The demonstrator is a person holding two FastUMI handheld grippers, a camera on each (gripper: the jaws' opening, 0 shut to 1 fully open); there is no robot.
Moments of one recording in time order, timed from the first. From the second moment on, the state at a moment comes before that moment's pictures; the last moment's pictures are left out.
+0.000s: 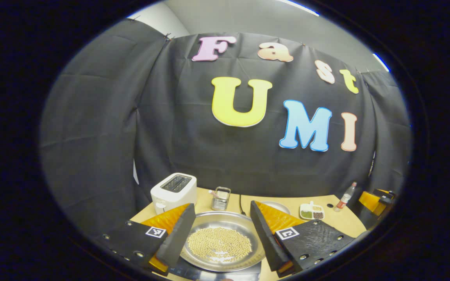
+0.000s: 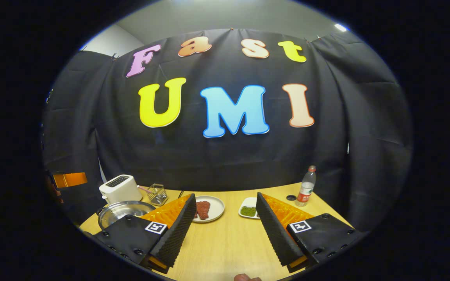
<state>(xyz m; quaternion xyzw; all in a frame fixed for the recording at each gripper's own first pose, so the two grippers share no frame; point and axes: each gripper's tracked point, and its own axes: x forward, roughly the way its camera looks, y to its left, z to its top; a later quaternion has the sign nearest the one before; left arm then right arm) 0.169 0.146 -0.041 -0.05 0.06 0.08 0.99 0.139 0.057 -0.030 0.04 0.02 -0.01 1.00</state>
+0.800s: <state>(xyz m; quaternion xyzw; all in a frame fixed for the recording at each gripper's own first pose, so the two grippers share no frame) 0.077 -0.054 -0.023 -0.05 0.02 0.11 0.99 0.071 -0.160 -0.019 0.00 -0.01 -0.06 1.00</state>
